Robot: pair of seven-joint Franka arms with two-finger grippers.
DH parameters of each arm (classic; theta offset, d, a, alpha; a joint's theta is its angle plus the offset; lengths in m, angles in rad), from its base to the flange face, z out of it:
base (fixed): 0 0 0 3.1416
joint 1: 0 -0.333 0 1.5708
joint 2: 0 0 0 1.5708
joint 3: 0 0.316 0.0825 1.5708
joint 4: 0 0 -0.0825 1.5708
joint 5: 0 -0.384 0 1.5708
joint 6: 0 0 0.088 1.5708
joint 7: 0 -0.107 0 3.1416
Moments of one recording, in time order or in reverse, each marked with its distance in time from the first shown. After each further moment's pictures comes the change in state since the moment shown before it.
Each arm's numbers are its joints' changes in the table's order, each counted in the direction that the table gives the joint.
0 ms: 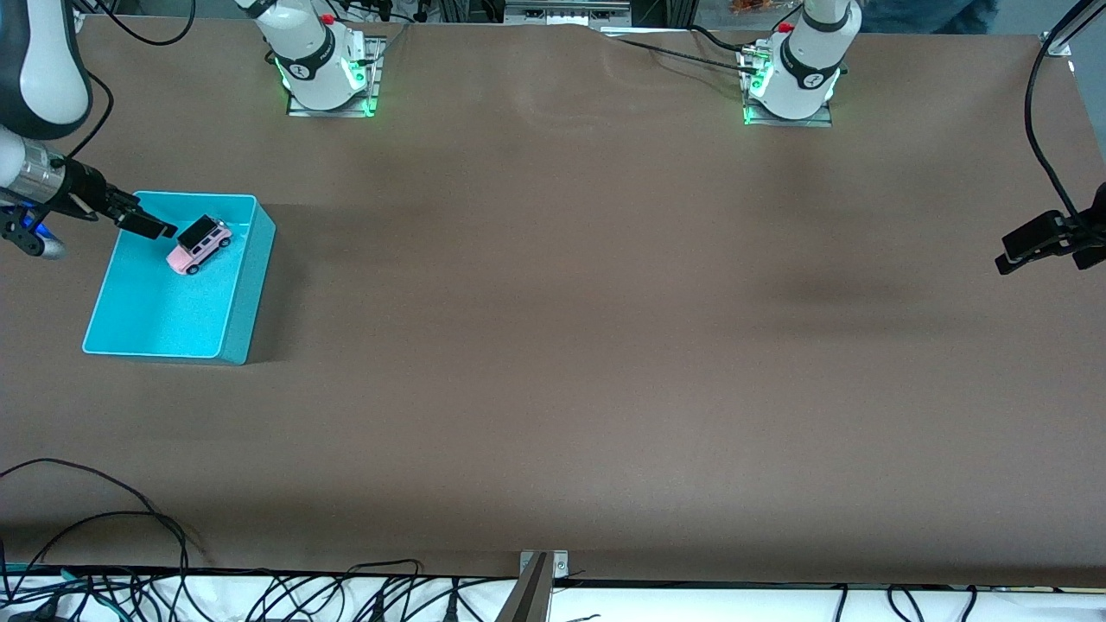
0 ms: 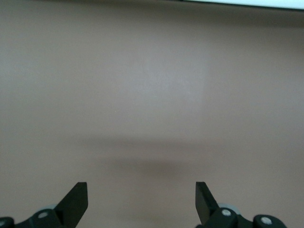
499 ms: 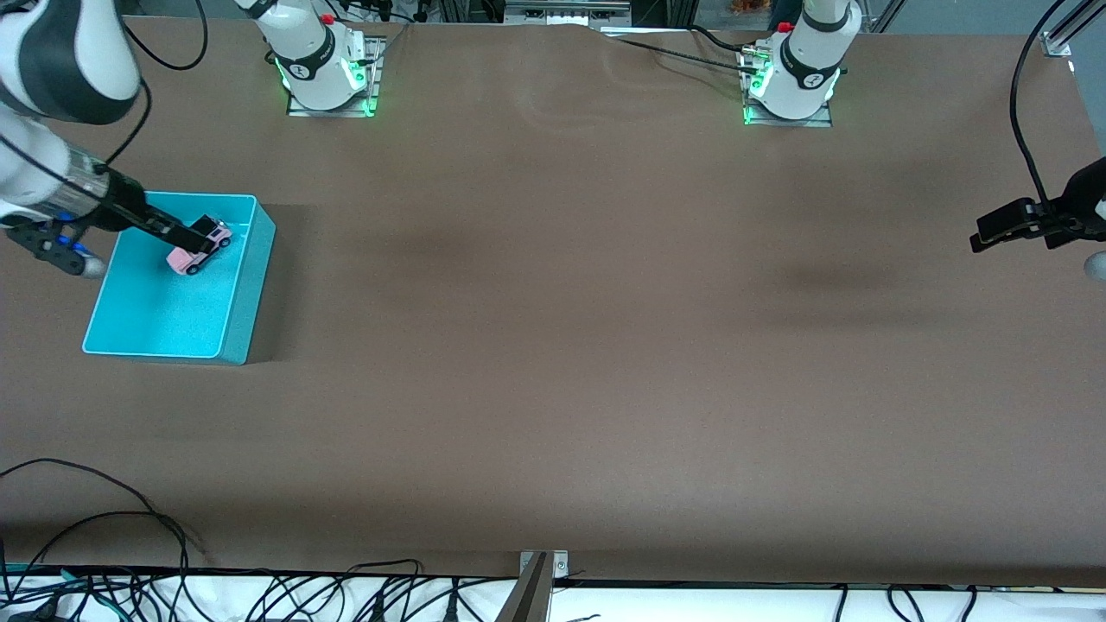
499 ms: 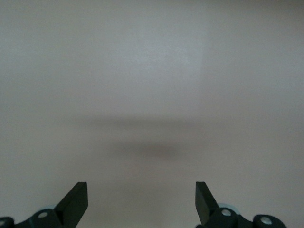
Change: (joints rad) left arm 0.007 -0.011 -0.007 -0.019 0.003 0.104 -0.007; right arm -0.031 0.036 0.201 0.130 0.000 0.025 -0.119
